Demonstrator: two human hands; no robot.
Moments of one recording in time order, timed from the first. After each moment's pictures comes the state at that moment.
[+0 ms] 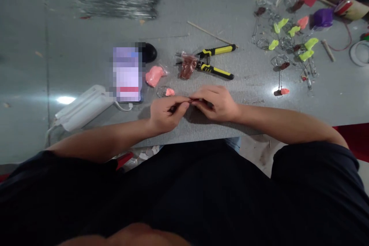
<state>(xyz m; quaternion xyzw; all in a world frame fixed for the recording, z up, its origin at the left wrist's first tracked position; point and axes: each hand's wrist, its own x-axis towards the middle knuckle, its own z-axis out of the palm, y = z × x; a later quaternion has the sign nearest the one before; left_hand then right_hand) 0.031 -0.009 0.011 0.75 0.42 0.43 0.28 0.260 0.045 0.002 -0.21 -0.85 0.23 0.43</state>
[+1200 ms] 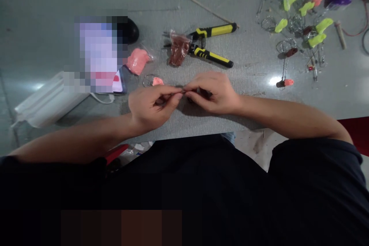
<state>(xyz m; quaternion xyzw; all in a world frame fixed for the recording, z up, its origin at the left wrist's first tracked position) 0.032 -0.011 0.015 0.76 0.47 0.40 0.19 0.270 0.051 0.010 -0.23 -0.85 0.30 0.37</state>
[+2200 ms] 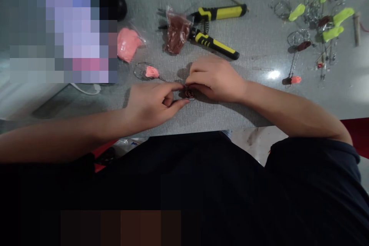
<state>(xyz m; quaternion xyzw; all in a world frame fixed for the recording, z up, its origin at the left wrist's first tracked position) 0.025 -0.019 0.005 0.80 0.53 0.18 0.22 0.277 0.085 -0.005 -0.15 -0.95 0.17 0.22</state>
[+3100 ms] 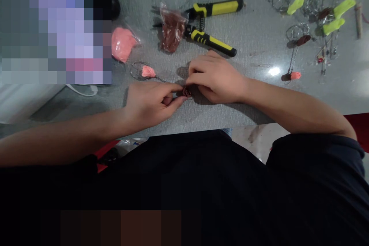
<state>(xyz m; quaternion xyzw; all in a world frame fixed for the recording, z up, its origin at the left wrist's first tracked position) 0.030 -0.014 0.011 0.81 0.52 0.15 0.23 0.288 0.082 0.002 -0.15 -0.96 0.18 0.18</state>
